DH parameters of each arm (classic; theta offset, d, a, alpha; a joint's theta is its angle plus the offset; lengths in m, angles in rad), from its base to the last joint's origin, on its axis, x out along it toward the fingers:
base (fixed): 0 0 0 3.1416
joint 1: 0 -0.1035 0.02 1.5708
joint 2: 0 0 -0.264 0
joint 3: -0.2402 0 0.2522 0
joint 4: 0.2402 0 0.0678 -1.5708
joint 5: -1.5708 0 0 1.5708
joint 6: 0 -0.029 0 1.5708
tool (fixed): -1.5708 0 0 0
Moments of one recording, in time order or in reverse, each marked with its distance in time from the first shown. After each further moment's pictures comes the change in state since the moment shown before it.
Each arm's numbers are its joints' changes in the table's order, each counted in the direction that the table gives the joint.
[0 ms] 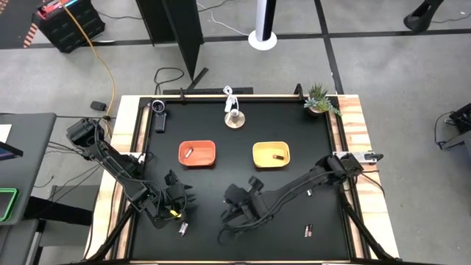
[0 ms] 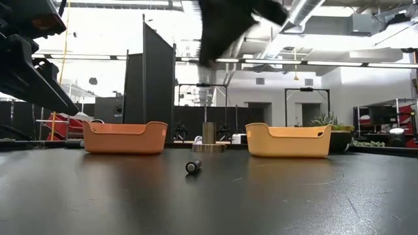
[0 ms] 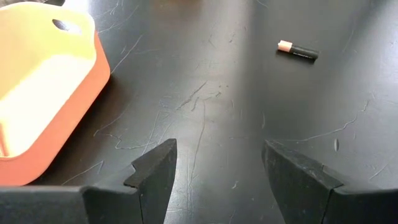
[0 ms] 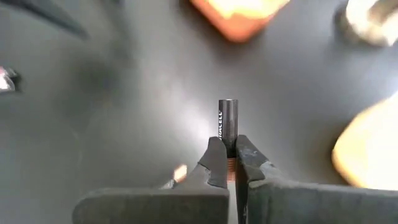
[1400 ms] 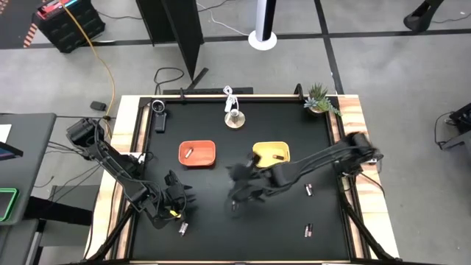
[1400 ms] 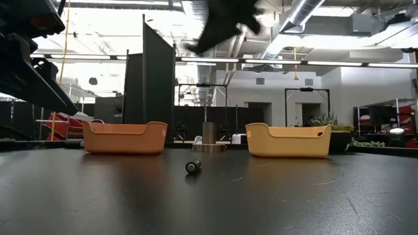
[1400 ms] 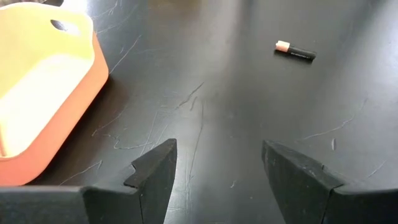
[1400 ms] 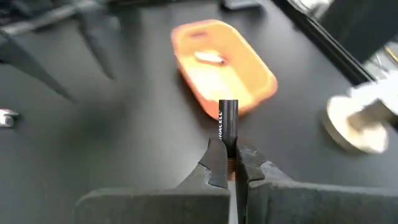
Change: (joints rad) left arm 0.005 0.000 0.000 -0.002 -0.001 0.001; right arm 0.147 -0.406 0.611 -0.653 -0.029 0.491
